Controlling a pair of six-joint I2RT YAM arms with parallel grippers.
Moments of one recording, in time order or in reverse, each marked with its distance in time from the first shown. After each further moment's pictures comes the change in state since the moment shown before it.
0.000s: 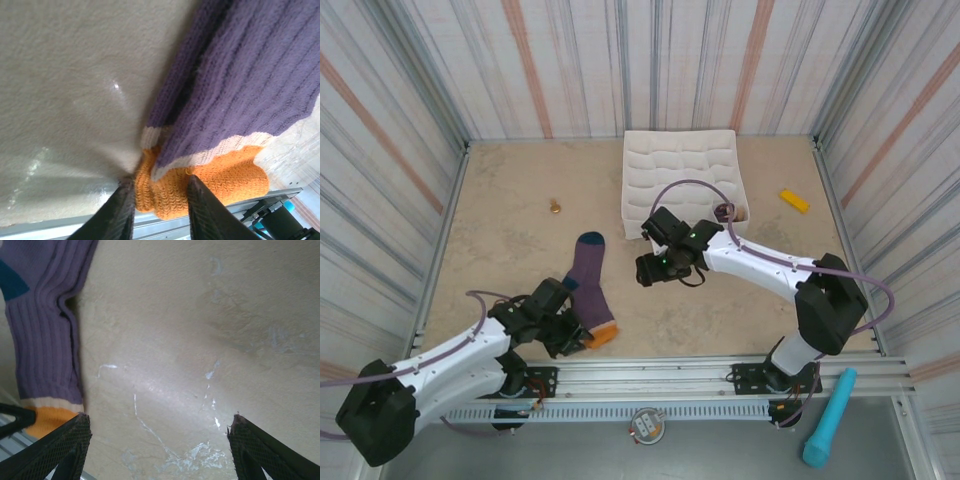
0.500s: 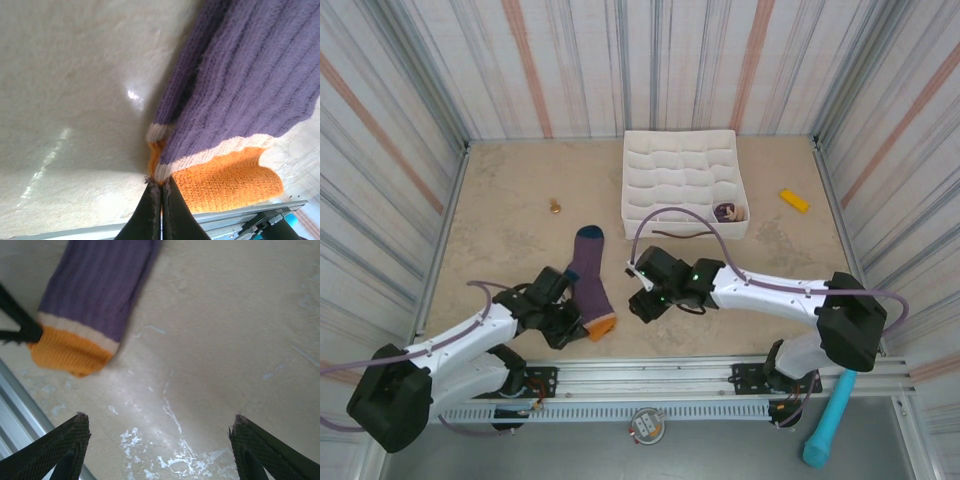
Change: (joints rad) left arm 0.110 0.134 0.090 -0.035 0.006 0.130; right arm 0.219 -0.146 -0.232 0.233 0.102 -0.225
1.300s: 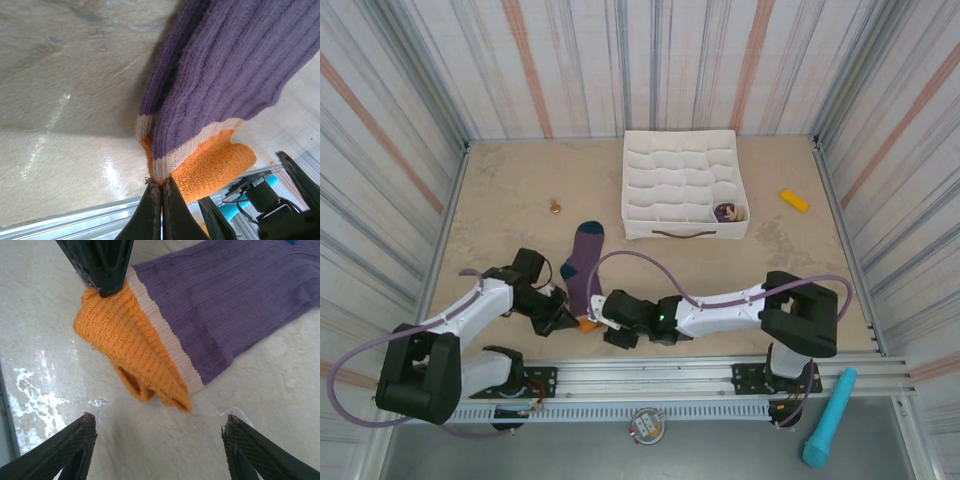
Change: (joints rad) left arm 0.343 0.173 0.101 -0.179 0.249 0.449; right arm 0.238 0.261 -0.030 0.394 0.201 -0.350
